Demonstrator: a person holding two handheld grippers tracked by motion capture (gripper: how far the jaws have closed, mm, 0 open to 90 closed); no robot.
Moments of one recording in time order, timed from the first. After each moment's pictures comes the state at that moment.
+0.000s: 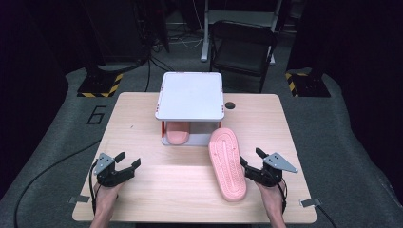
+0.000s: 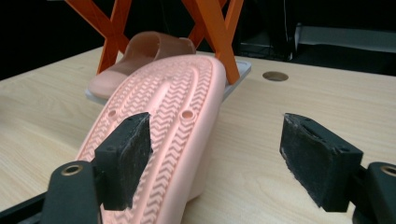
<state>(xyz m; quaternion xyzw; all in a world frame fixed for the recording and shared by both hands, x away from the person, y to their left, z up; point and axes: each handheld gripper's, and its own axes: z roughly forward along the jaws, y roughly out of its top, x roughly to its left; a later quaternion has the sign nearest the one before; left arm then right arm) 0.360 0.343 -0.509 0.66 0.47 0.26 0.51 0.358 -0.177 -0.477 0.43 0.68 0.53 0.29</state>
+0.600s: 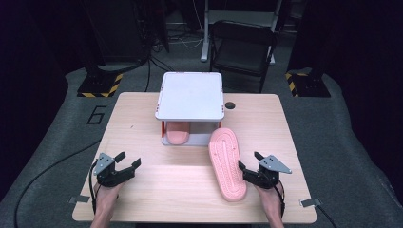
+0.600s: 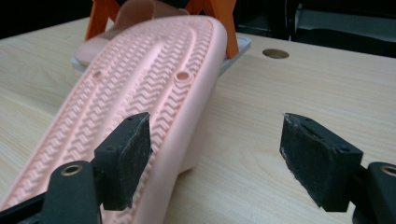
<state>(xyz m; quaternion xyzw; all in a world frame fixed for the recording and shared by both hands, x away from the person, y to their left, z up) 0.359 0.339 -0.504 0.66 0.47 0.27 0.52 0.361 -0.174 -0.495 0.42 0.70 0.49 0.29</state>
